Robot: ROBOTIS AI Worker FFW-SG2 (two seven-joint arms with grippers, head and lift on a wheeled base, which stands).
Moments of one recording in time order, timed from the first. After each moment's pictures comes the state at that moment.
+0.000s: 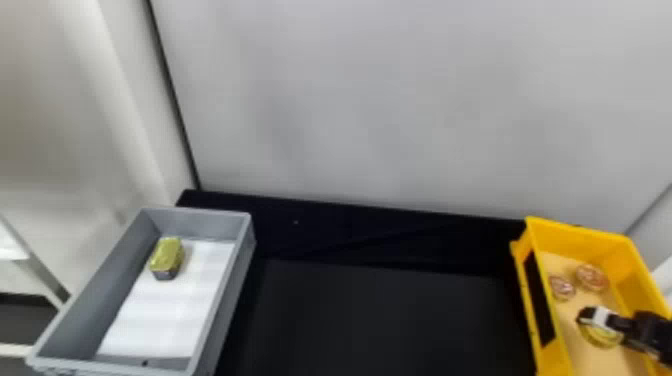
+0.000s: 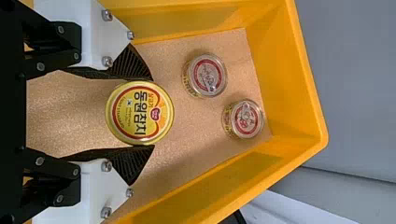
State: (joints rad) left arm -0.25 0.25 0.32 -2.29 0.14 0.16 0.00; right arm -0.04 -0.50 -0.49 -1.35 -0.60 1.04 -0.17
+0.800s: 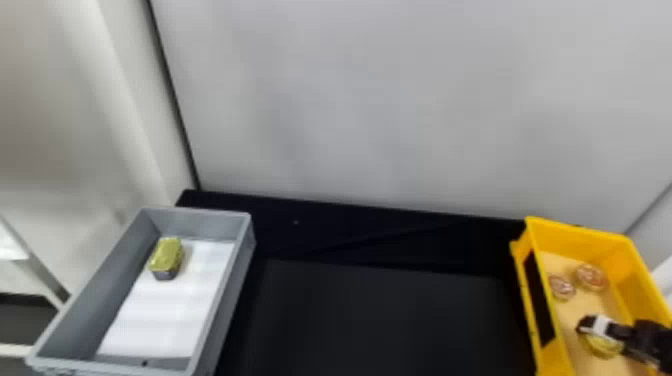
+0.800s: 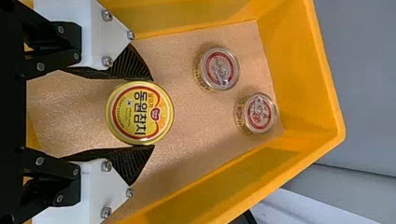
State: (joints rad) left arm -0.24 0.25 0.32 -2.29 0.14 0.16 0.00; right arm -0.03 -0.50 -0.49 -1.33 -0.60 1.05 -0.17
